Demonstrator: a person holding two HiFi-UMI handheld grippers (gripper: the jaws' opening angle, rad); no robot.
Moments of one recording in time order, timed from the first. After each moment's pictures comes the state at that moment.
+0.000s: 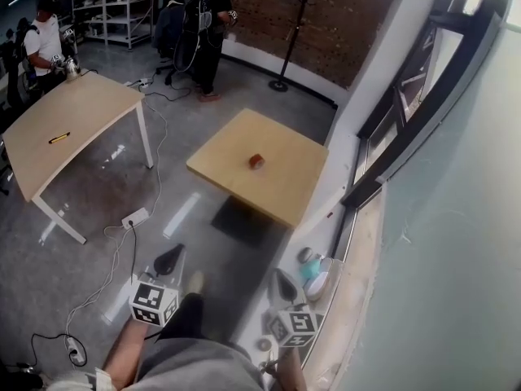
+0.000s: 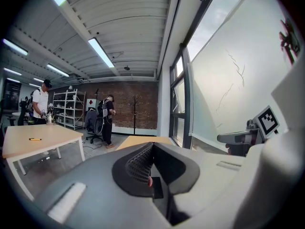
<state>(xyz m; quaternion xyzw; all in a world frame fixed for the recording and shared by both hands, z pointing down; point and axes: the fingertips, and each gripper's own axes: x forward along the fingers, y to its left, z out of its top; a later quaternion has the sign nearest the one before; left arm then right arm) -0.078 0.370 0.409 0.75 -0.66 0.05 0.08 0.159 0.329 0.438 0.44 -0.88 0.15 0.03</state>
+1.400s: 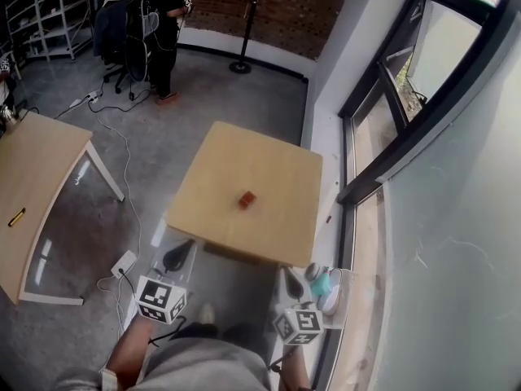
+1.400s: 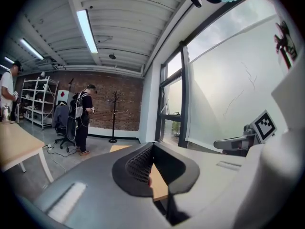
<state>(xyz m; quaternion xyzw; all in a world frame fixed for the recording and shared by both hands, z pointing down) -0.171 0.045 0.415 0.84 -0.54 0.04 0.09 0.062 0.072 0.456 0.57 -0.81 0.17 0.04</state>
